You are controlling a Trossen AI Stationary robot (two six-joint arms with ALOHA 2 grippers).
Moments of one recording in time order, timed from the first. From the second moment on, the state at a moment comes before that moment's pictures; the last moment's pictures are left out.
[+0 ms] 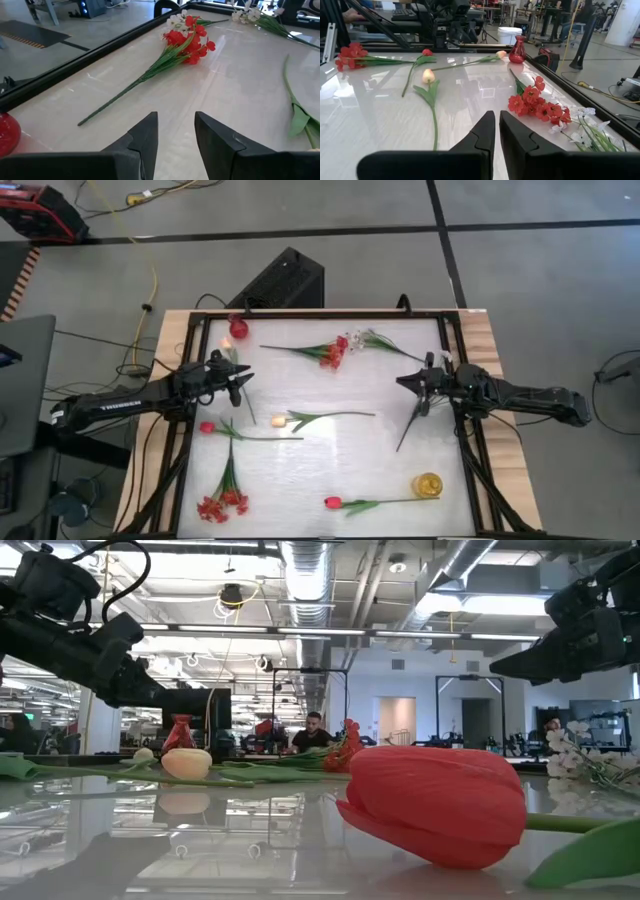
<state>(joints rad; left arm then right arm) 0.33 0.33 0.02 0.02 -0.18 -0.09 -0.18 0.14 0.03 -0.02 0.03 -0.06</state>
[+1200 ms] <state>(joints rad) 0.33 0.33 0.02 0.02 -0.18 -0.07 -0.18 0.14 0.03 -0.02 0.03 -0.06</state>
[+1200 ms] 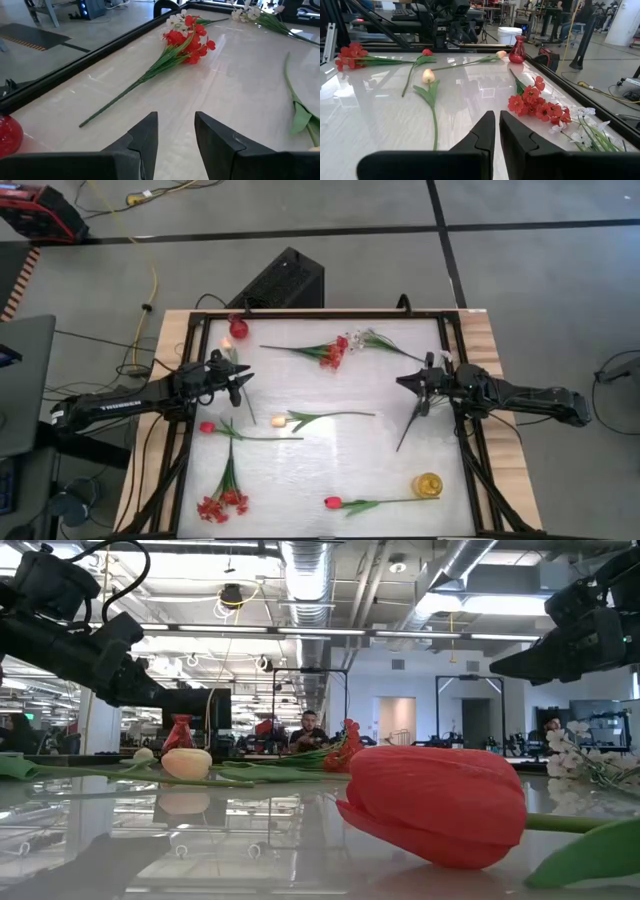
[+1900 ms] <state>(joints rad) 0.33 0.33 0.02 0.39 0.22 -0.24 -0.19 0.14 0.02 0.11 0.04 0.22</state>
